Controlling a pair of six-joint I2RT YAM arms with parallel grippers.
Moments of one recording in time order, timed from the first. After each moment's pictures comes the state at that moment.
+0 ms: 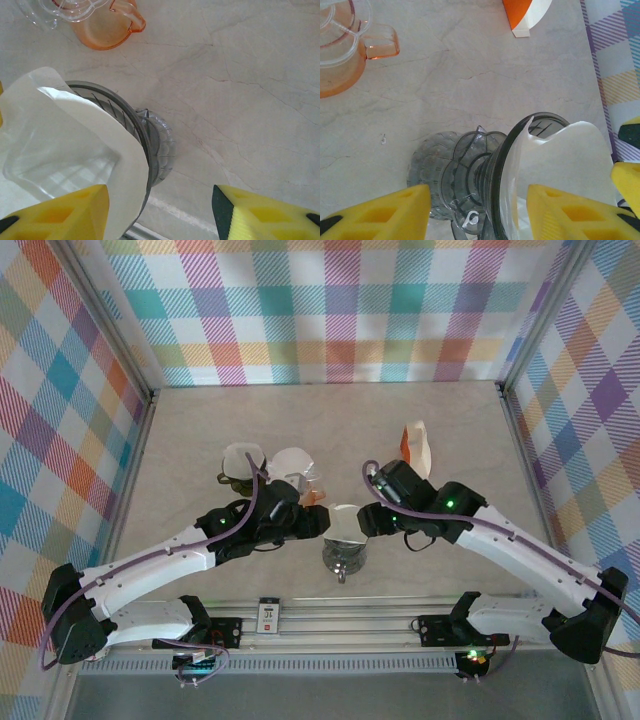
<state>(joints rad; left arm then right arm) -0.94 1.14 0.89 -0.47 -0.04 -0.90 0.88 1.14 1.13 -1.00 0.10 0.46</state>
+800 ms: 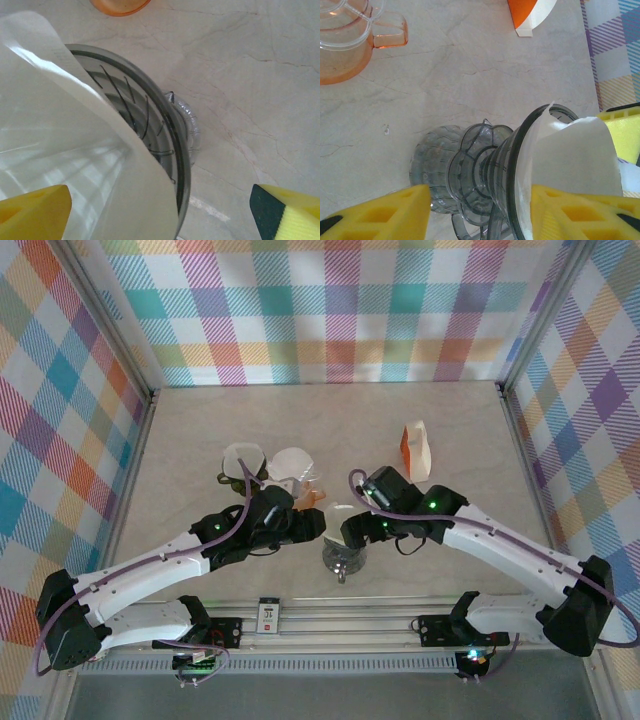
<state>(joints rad) -0.94 1.08 0.84 -0.45 -0.04 -0.94 0.88 1.20 1.05 -0.92 -0.03 0.43</state>
